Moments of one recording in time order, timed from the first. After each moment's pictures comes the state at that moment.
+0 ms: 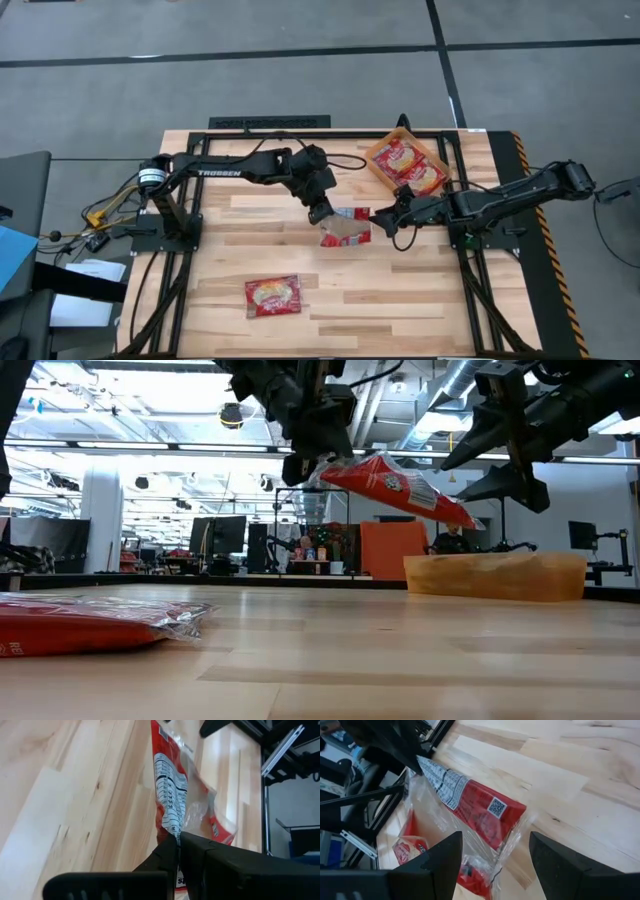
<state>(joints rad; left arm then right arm) 0.19 1.76 1.40 -0.40 0.38 -0.36 0.14 0.97 0.45 0.00 0.31 1.00</state>
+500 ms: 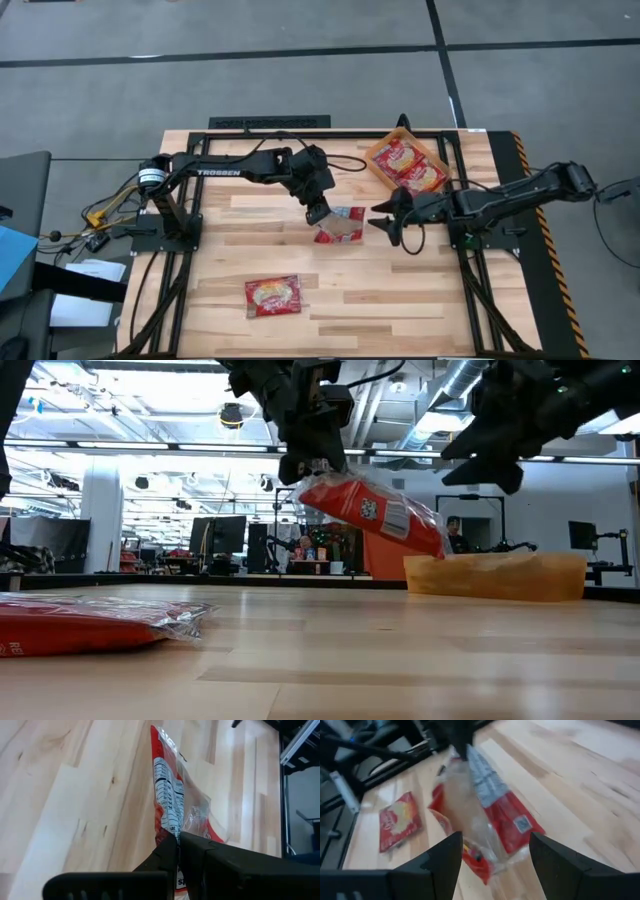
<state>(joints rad) 0.19 1.76 1.42 -0.48 0.33 -0.28 0.12 0.96 0.45 0.06 0.26 0.53</state>
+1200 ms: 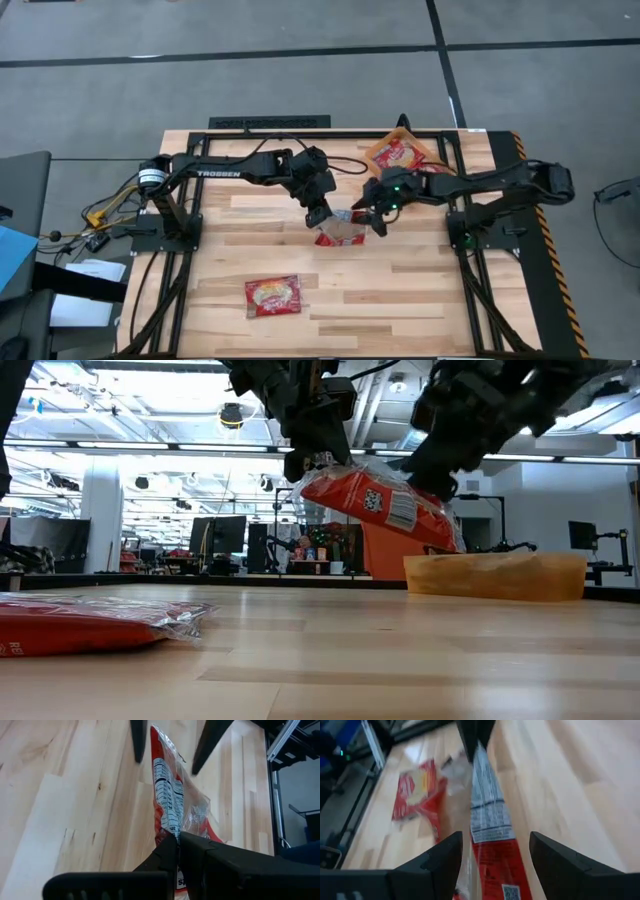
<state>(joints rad) 0.18 1.76 1.42 -0.45 0.36 -0.26 -0.16 1.27 0.66 0.06 -0.26 0.21</state>
